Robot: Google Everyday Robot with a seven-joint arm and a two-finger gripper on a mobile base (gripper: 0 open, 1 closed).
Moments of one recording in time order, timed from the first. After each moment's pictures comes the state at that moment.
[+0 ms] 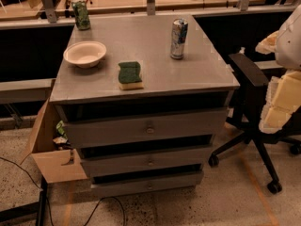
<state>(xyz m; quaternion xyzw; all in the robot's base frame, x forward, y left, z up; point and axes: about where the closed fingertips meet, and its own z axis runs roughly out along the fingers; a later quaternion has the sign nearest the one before) 0.438 -0.217 0.976 -0.60 0.78 -0.03 0.16</state>
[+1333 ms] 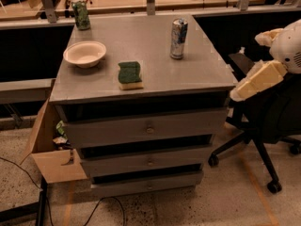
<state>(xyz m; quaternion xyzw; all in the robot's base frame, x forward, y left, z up) 0.531 -0.220 0.961 -0.49 0.79 0.07 0.38</state>
